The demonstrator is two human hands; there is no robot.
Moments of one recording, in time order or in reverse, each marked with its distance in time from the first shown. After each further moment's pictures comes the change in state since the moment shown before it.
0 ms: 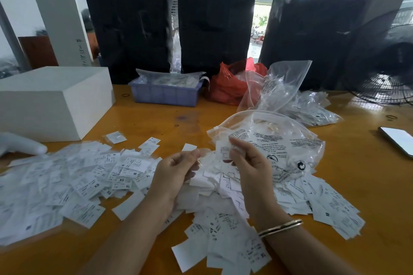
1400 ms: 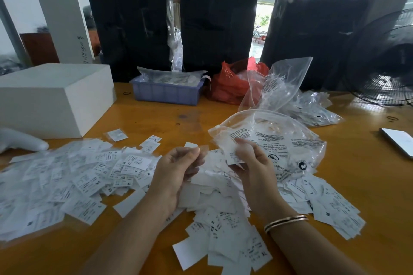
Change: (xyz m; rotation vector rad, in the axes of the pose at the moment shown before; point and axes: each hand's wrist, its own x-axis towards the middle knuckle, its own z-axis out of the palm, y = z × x) left_hand 0.002 0.000 -0.001 -0.144 -0.002 -0.039; right_hand 0.008 0.002 -0.009 0.260 -0.057 0.263
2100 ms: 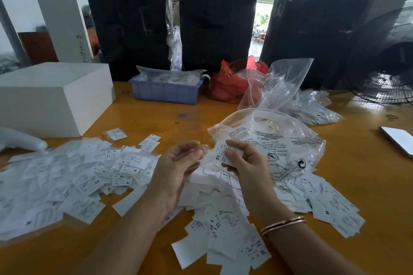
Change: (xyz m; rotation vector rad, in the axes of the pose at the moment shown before) left_hand 0.002 -0.002 -0.002 -0.093 -0.141 0.082; right_hand -0.004 -0.001 0.010 -0.181 0.006 -0.041
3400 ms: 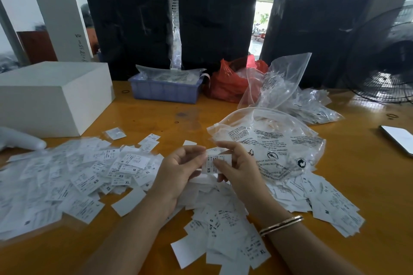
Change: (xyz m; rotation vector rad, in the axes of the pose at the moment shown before) left_hand -0.003 -0.003 0.003 0.265 0.039 -0.001; right_hand -0.001 0.009 -0.001 -0.392 -0.188 -0.129
